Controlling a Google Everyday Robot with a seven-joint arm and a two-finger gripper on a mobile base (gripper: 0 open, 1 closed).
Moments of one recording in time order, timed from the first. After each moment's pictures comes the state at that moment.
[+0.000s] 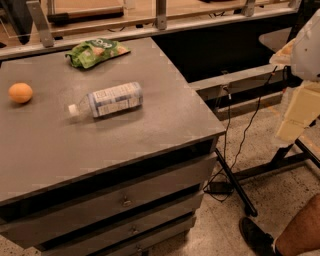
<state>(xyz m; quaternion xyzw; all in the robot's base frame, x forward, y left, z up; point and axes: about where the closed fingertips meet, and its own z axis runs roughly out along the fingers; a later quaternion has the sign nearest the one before) 0.438 -0.216 0.977 -0.60 0.78 -0.04 0.16</state>
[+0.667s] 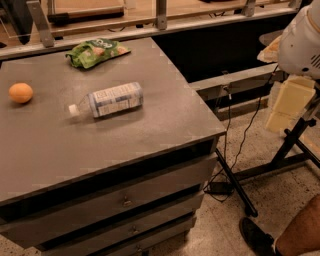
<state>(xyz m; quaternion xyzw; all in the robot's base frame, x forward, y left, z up) 0.460 -0.208 0.973 -0.62 0.77 -0.03 0.17</state>
